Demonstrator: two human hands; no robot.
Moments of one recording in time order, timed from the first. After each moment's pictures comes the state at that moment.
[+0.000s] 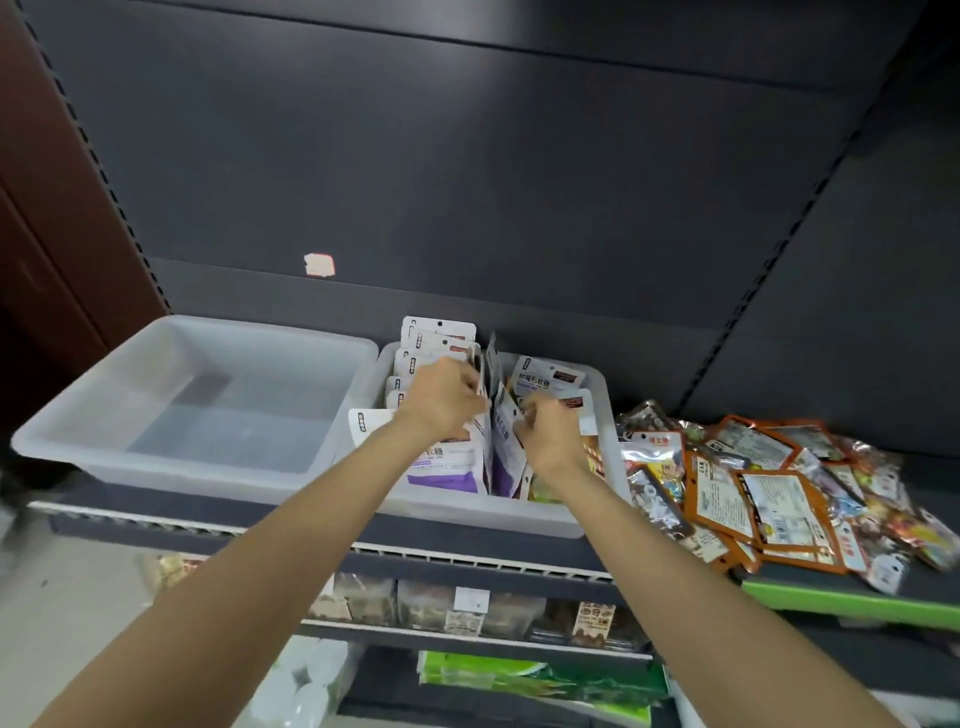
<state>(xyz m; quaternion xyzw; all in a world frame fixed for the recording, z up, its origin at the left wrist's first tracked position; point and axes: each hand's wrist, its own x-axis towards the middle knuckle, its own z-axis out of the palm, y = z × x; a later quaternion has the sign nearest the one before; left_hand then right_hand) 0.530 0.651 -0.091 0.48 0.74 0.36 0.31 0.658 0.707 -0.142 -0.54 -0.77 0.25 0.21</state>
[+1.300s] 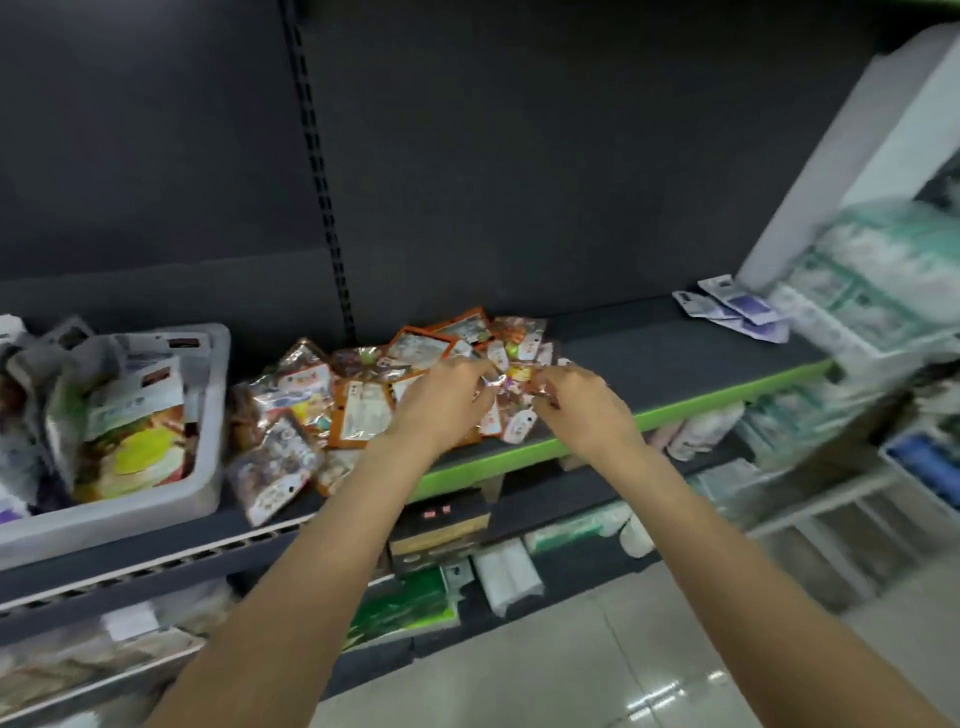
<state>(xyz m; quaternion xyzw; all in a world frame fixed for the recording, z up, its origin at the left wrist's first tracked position) 0.967 0.743 -0.132 0.78 0.58 0.19 0.16 1.136 0.731 -0.126 -0.65 -0.75 0.09 0.12</state>
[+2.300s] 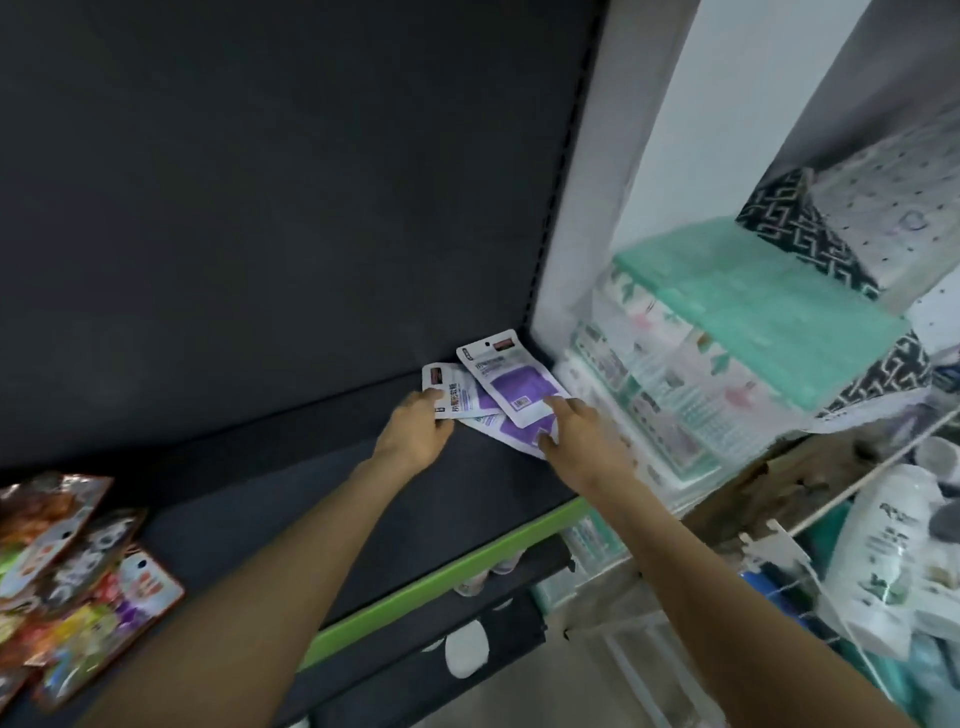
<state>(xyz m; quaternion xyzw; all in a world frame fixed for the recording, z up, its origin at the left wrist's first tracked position) 1.463 1.085 -0.243 0.71 0.62 0.14 0.30 1.660 1.033 -0.217 -0.74 -0.65 0.16 0.06</state>
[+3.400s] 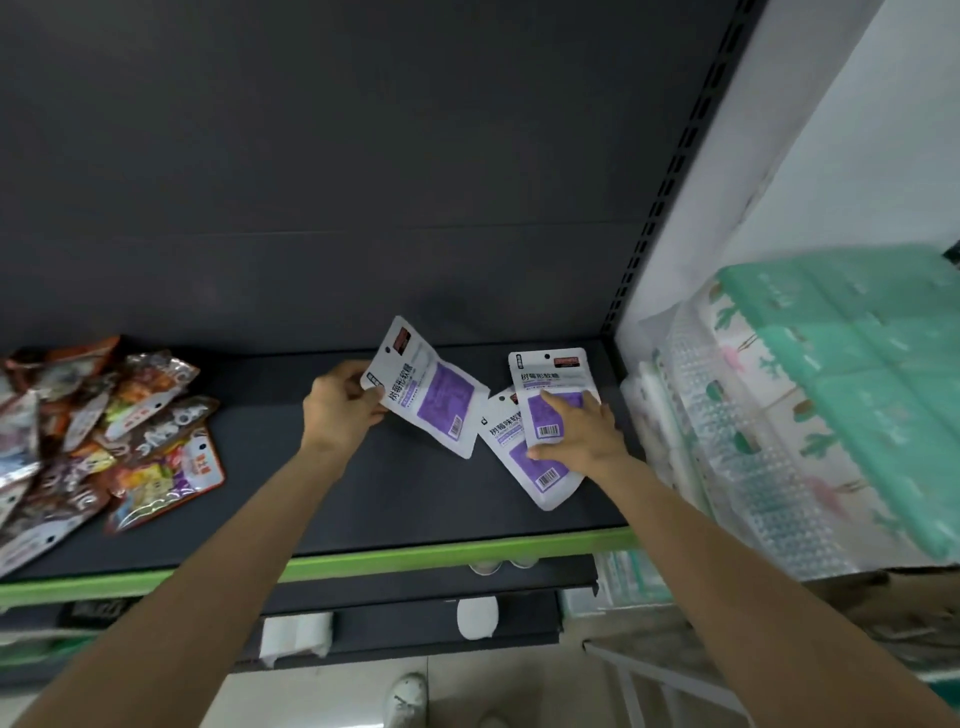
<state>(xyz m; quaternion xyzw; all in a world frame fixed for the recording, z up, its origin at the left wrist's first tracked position) 1.419 1.041 -0.223 0.33 0.75 0.45 0.35 1.671 1.113 -0.260 -0.62 -0.72 0.30 -0.07</state>
